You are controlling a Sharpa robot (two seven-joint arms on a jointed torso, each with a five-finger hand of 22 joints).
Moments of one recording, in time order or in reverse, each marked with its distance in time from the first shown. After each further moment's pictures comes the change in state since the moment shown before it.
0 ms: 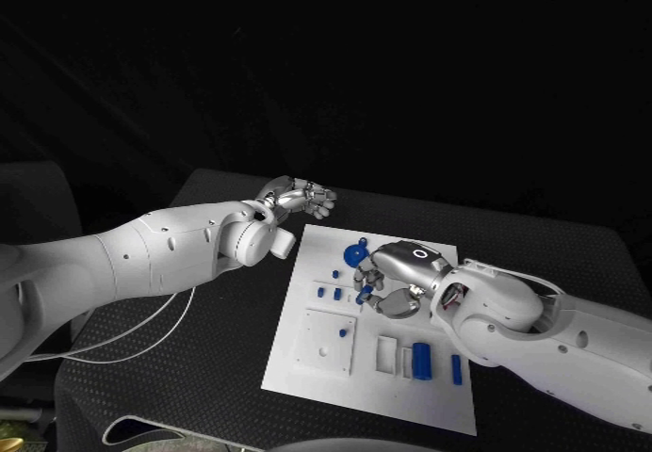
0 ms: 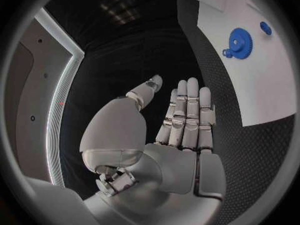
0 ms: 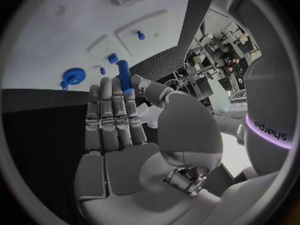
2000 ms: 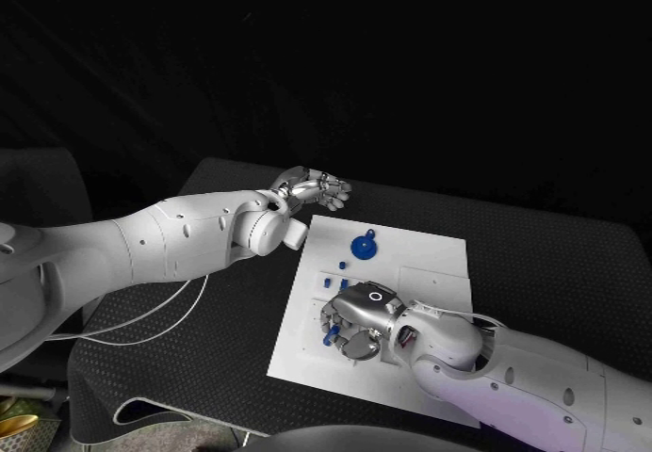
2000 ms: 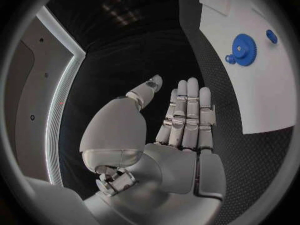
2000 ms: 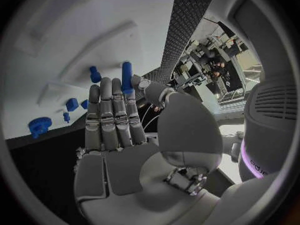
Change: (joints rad) left arm 0.000 0.016 0.000 0.002 0.005 0.005 -0.001; left_hand 0.000 0.000 0.000 0.000 0.000 0.000 0.000 0.000 0.000 0.000 0.000 0.000 -0.001 0.000 0.000 -0.008 0.007 0.000 0.000 0.000 0.000 0.001; right arm -0.131 0.183 -0.069 -0.119 -0.102 -0.014 0.022; right_hand 0.002 0.001 0.007 -0.007 -0.001 0.000 0.000 0.000 0.004 0.000 0.000 -0.006 0.001 0.002 -0.002 0.000 0.001 0.000 0.000 0.000 0.000 0.000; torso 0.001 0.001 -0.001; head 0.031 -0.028
